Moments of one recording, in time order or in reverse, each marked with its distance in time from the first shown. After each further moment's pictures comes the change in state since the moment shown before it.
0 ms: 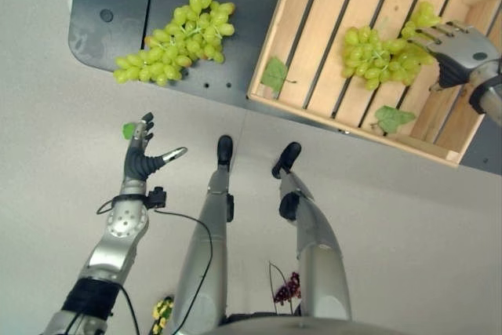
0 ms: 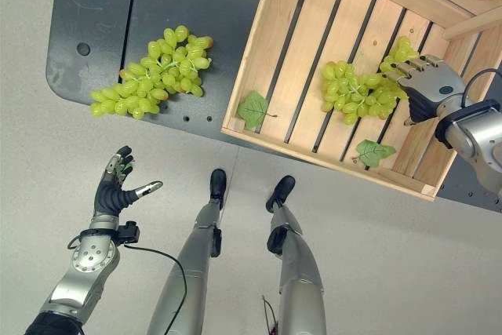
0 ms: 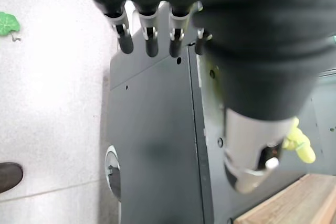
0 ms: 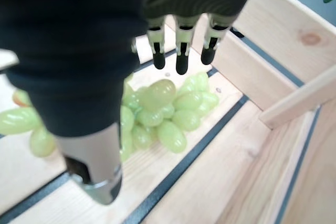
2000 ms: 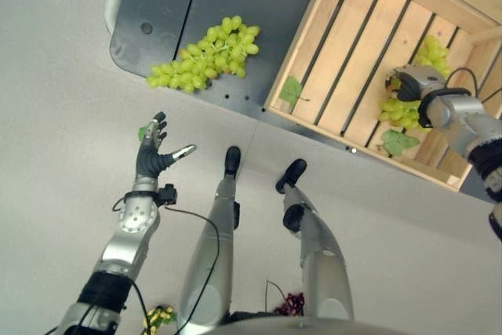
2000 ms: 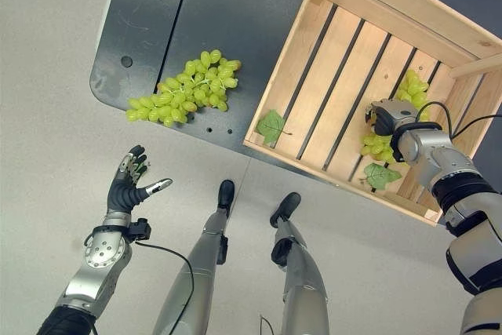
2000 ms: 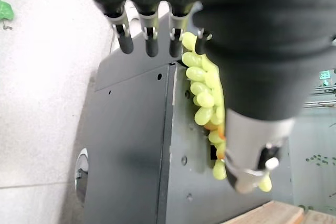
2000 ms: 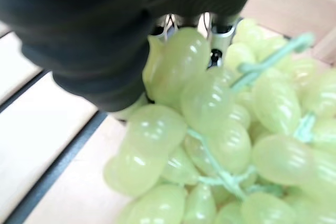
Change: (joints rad) left arm -0.047 -0.060 -0.026 0.043 -0.057 -0.019 -0.055; right arm -0.098 0.378 0.061 0.435 0.198 -0.001 0.098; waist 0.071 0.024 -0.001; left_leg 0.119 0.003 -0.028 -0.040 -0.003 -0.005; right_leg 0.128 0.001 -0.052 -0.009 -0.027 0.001
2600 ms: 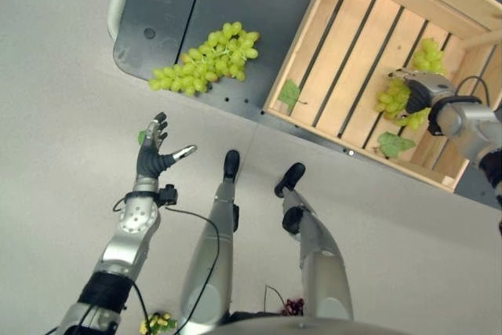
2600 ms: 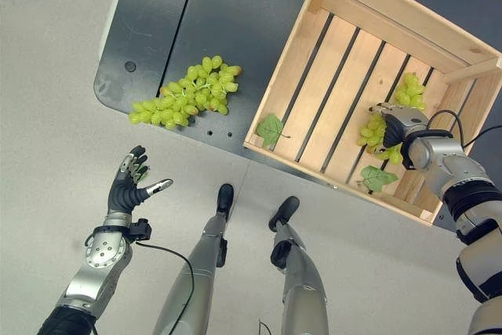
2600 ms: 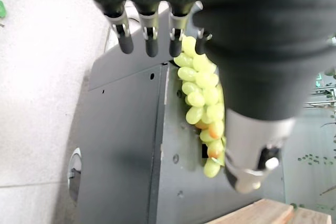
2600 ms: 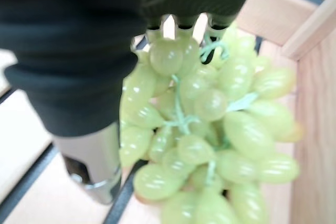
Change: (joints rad) left arm 0.001 -0.001 0.000 0.002 0.000 -0.001 -0.001; right arm 0.037 -0.024 -0.019 0.001 0.027 -0.007 0.008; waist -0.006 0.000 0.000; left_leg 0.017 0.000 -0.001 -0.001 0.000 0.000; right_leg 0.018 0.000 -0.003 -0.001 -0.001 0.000
